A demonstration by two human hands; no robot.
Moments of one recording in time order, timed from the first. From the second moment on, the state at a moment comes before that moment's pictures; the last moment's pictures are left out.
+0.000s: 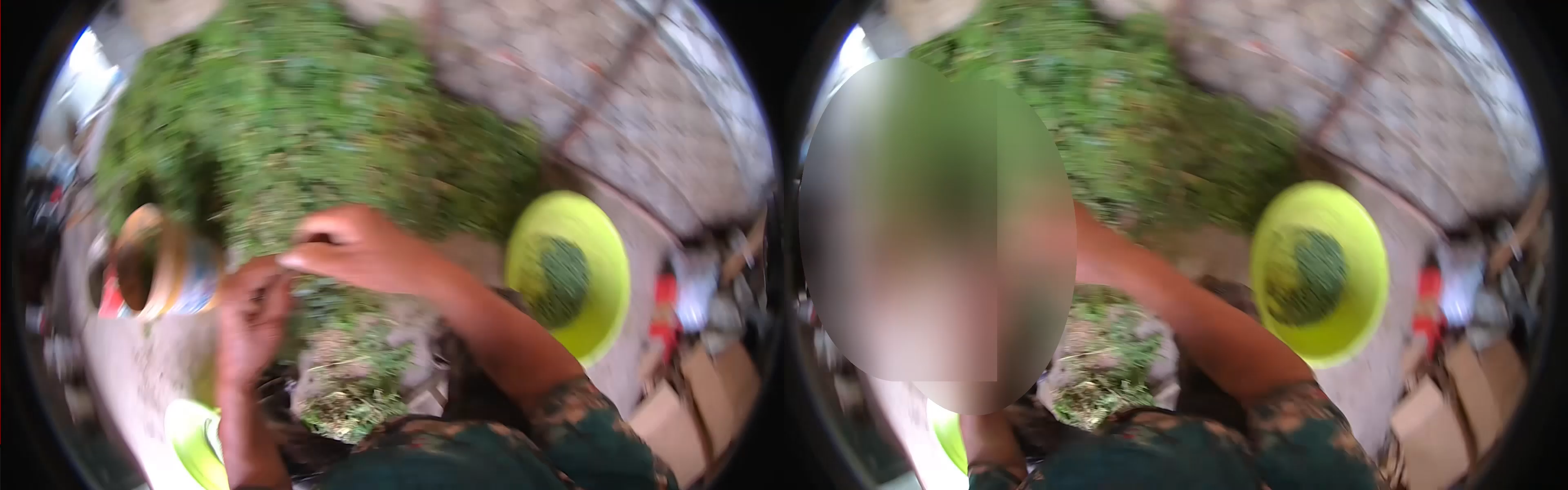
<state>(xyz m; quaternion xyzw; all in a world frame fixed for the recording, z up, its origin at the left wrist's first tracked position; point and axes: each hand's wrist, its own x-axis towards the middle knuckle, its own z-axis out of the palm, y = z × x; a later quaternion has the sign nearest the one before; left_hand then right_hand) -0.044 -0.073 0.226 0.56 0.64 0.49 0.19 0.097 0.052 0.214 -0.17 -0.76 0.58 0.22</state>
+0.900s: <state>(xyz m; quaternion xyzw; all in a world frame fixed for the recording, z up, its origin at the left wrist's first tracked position) -0.043 -0.059 0.218 0.43 0.70 0.50 0.27 0.113 0.054 0.216 -0.27 -0.45 0.80 0.29</state>
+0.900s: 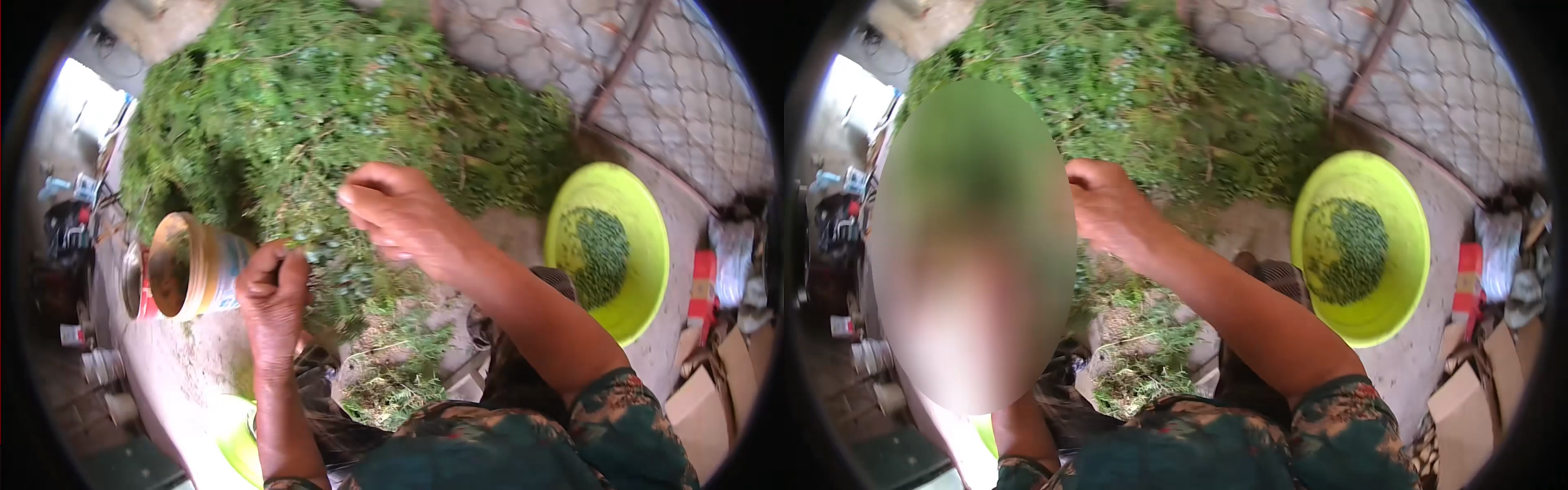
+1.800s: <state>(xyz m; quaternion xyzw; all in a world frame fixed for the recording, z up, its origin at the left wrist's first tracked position) -0.034 -0.065 0.228 0.39 0.69 0.52 0.32 0.119 0.052 0.220 -0.20 -0.38 0.85 0.31</state>
